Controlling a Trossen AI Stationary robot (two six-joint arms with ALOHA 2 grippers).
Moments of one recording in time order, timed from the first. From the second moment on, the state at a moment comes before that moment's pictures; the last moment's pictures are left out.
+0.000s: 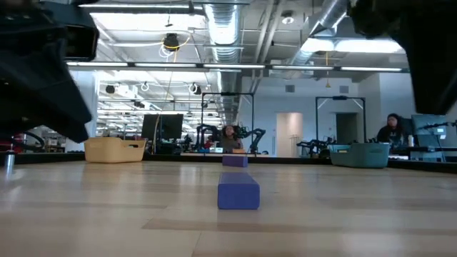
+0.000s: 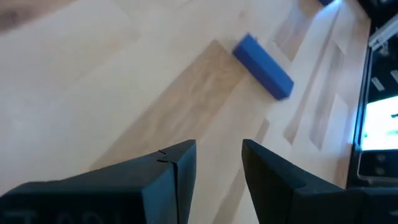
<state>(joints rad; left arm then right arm) -0.73 1.57 0.67 0.01 -0.55 -1.35 0.61 1.81 1.36 -1.17 0.23 1.53</state>
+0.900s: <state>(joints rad) -0.63 1.57 0.67 0.02 -0.36 -1.18 0.81 1.81 1.02 -0.77 -0.06 2.04</state>
